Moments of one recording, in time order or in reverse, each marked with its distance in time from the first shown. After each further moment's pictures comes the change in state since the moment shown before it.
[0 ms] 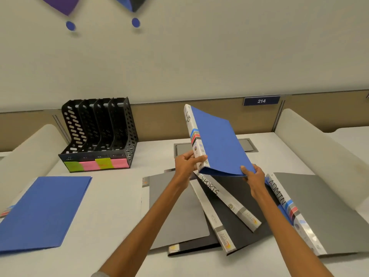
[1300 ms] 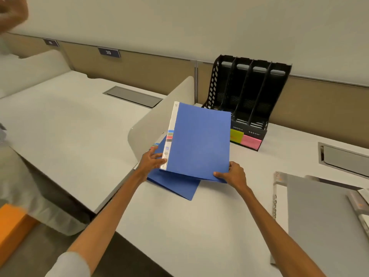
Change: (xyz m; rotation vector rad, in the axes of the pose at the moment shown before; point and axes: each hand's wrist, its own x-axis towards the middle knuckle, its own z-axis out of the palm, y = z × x) left_hand -0.103 0.013 -0.606 0.230 0.534 -0.124; right_hand -0.225 0.105 0.493 -0.856 -0.796 -0.185
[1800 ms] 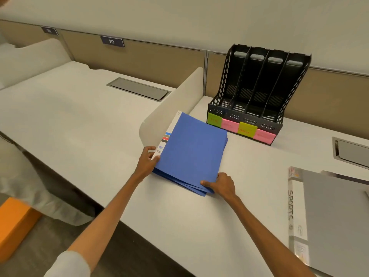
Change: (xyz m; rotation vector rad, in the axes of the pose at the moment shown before) left_hand 0.006 -0.037 -0.054 0.199 0.142 0.061; right_hand -0.036 -0.022 0.093 -0.118 -0.096 0.066
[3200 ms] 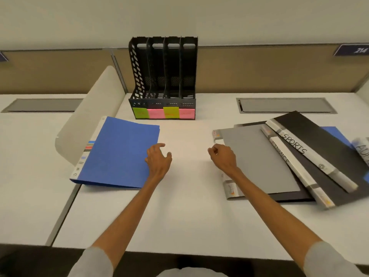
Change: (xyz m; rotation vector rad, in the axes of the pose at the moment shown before) left_hand -0.087 0.063 0.232 0.429 -0.077 0.310; right_hand -0.076 0.129 -0.144 0.009 0.491 0.067
